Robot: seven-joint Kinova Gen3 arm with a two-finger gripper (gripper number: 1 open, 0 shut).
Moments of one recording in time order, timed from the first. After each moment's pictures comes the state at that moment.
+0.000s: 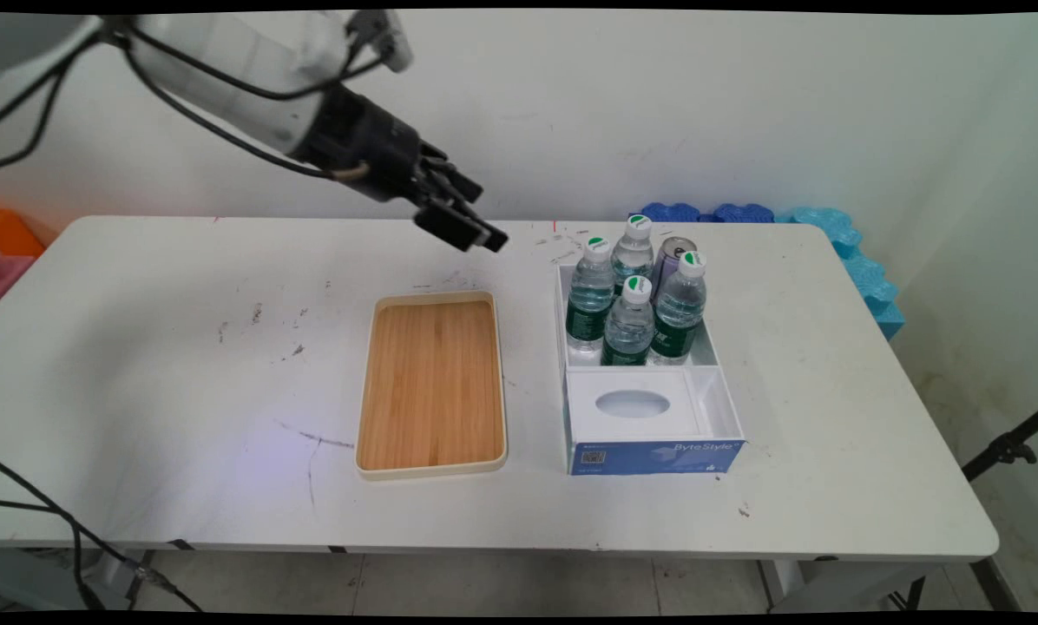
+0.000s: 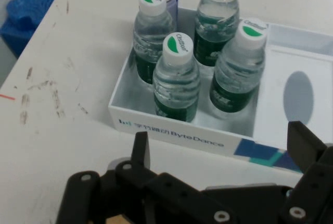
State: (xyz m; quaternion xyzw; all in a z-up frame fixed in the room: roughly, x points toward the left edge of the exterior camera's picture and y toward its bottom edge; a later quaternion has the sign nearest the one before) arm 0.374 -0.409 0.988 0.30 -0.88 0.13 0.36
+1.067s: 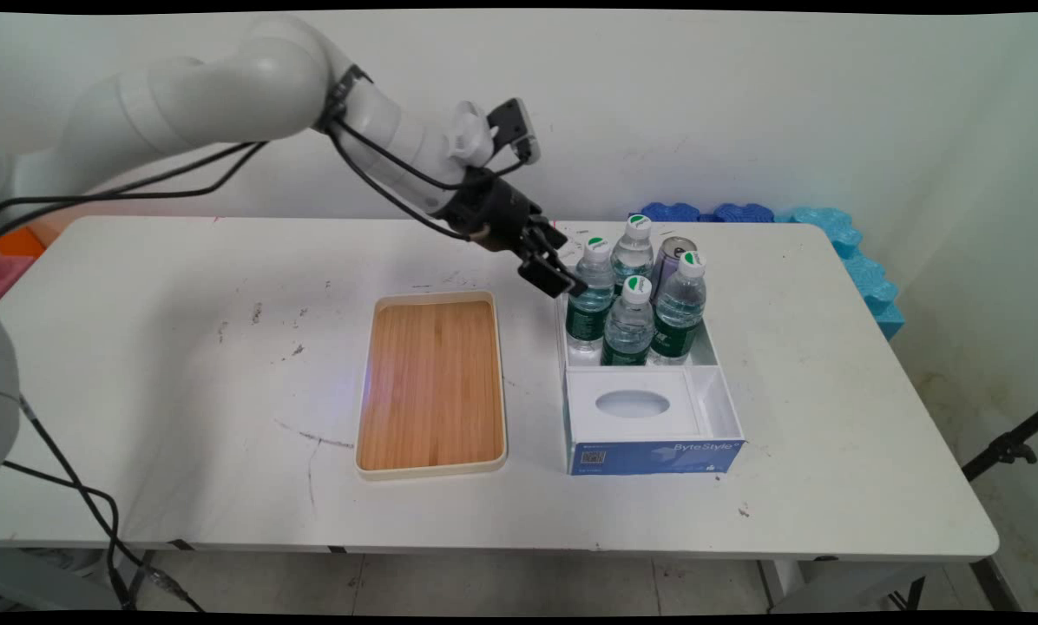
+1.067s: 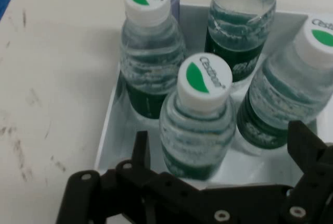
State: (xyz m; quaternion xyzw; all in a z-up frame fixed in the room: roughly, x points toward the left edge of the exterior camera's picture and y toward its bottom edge) arm 0.307 -0.501 0.887 0.24 -0.90 0.11 0.36
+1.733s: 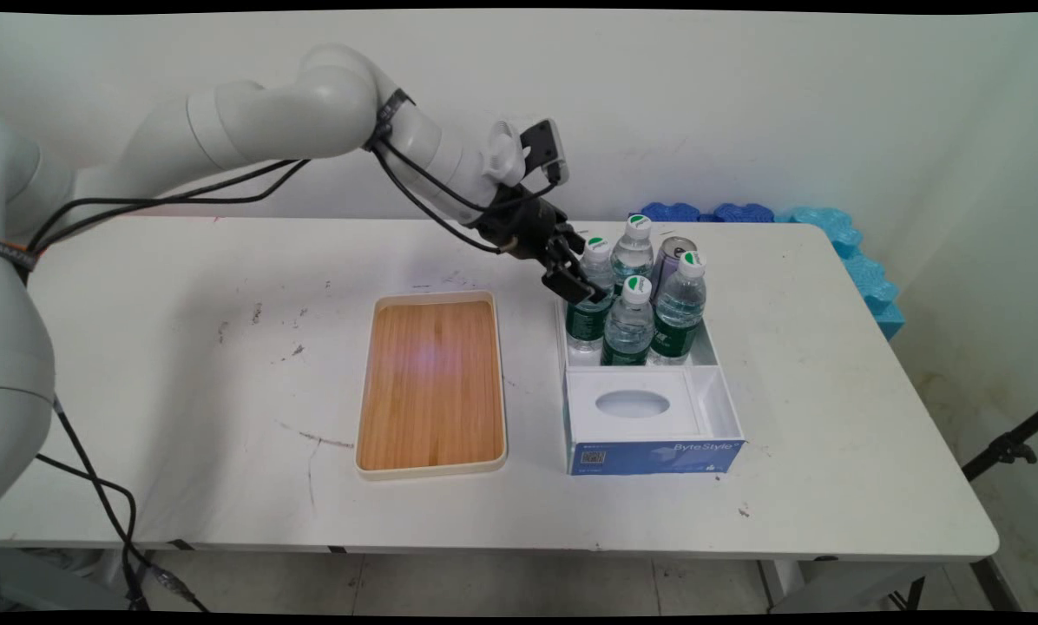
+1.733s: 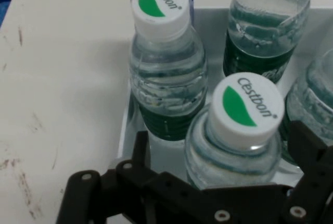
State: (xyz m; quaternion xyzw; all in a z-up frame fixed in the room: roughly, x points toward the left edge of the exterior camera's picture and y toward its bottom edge) arm 0.287 -0.533 0.856 0.20 -0.91 0.12 0.35
